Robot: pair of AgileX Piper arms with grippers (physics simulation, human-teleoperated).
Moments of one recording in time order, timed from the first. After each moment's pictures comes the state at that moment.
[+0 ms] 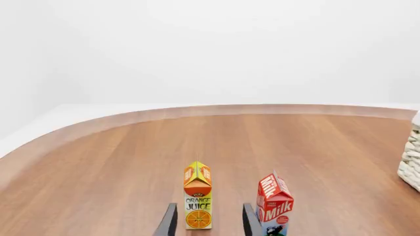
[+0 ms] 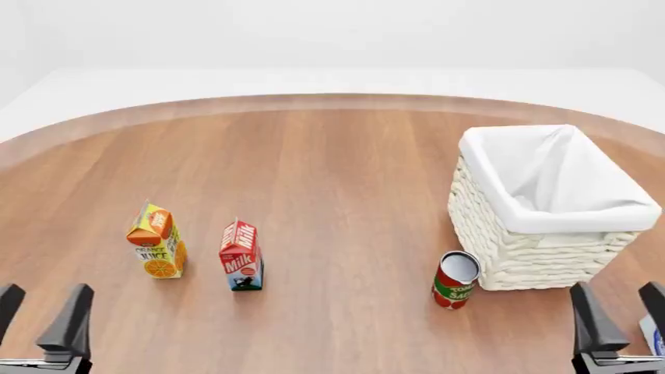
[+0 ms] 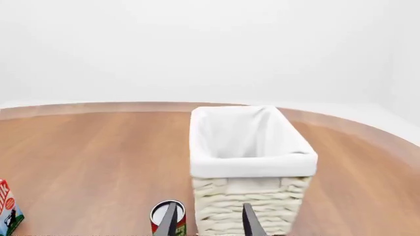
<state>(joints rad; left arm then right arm) 0.00 0.00 0.00 0.00 0.00 -0.01 0.04 0.00 -0.02 -0.01</state>
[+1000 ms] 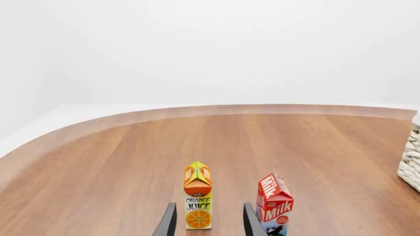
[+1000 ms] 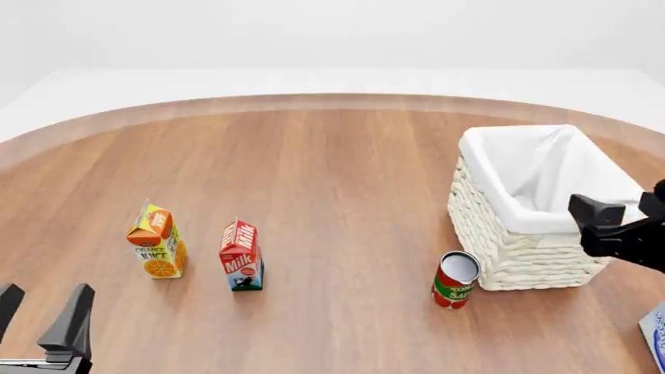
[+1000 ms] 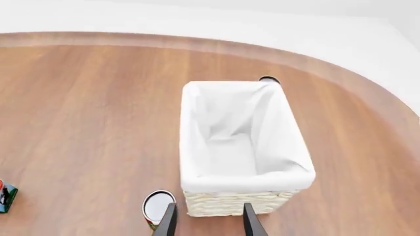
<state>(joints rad) 0.00 0.00 0.00 0.00 0.00 -0.03 0.68 -0.63 0.39 -0.07</state>
